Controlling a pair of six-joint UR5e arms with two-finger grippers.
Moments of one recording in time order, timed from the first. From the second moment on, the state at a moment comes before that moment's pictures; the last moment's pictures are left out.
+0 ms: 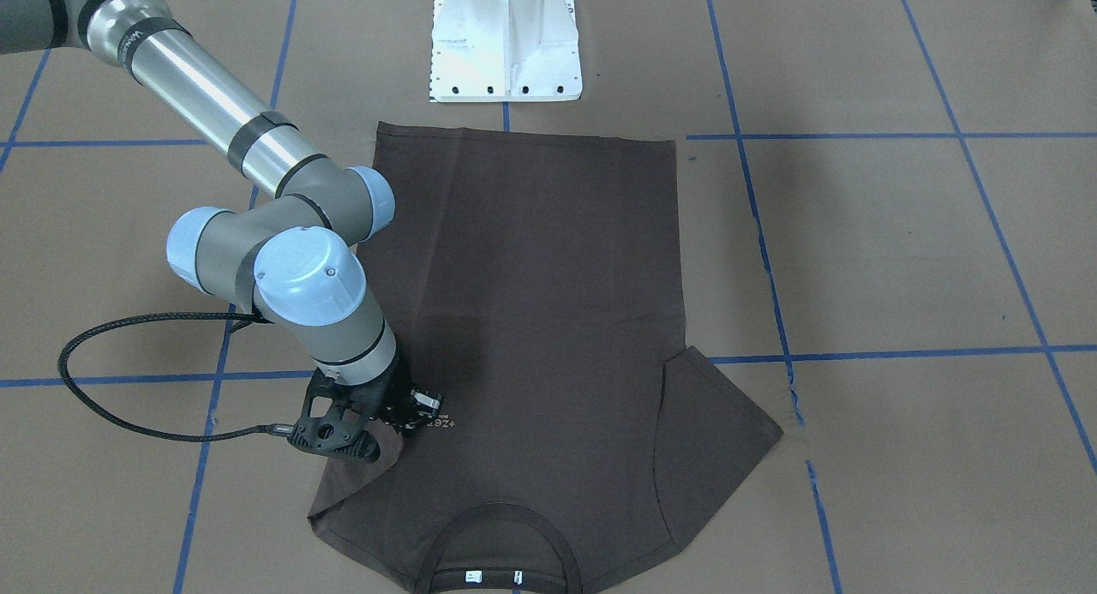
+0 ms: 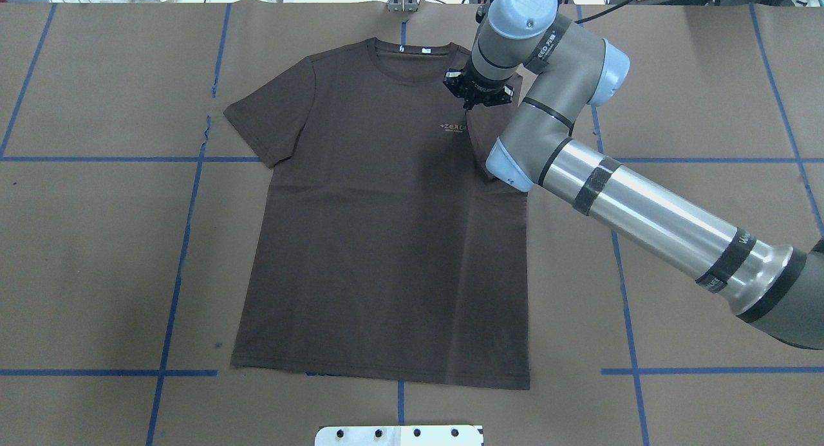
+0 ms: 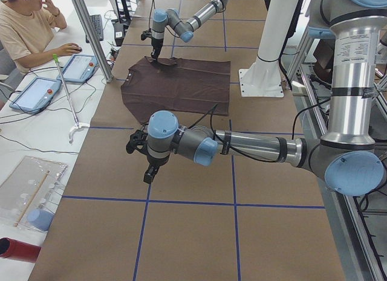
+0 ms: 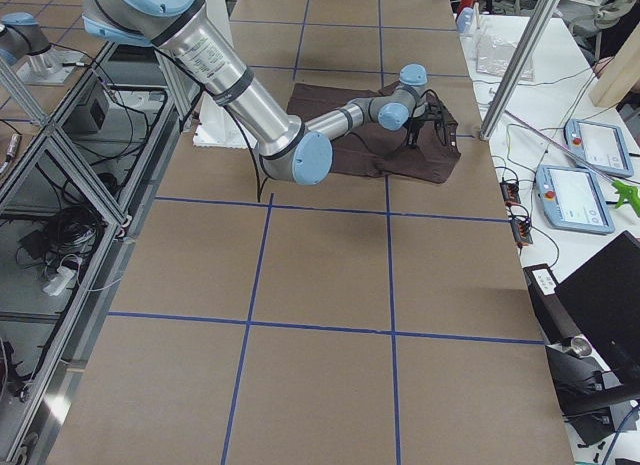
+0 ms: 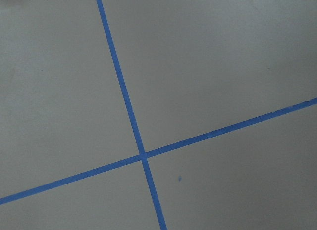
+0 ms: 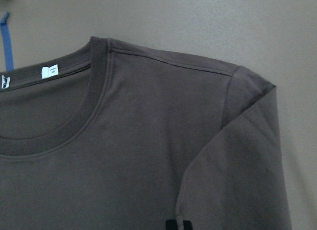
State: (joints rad) left arm -1.51 -1.55 -1.70 -1.87 -2.36 0.00; right arm 0.78 -0.67 1.05 -1.13 1.93 1.30
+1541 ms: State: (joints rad) left arm -0.99 -2.09 -1.23 -2.23 -2.03 -0.92; right arm 1.00 -1.21 1.68 -1.13 2.23 1.28
